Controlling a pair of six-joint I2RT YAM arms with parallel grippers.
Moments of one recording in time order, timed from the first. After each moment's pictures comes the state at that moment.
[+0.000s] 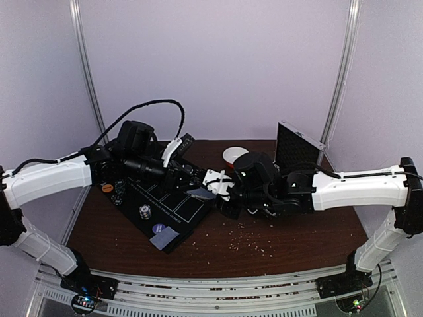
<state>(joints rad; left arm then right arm) -0.79 1.37 1.12 -0.32 0.52 -0.10 1.12 1.55 1.14 -0.13 0.15 -0.32</state>
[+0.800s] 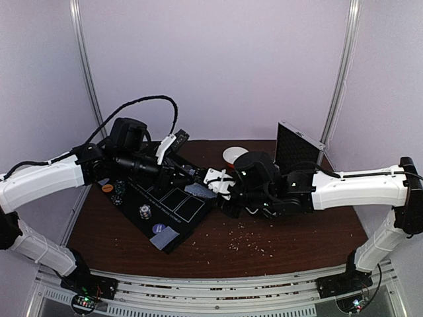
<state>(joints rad) -0.79 1.32 1.12 -0.35 0.50 -0.10 1.12 1.55 1.14 -0.13 0.16 -0.31</state>
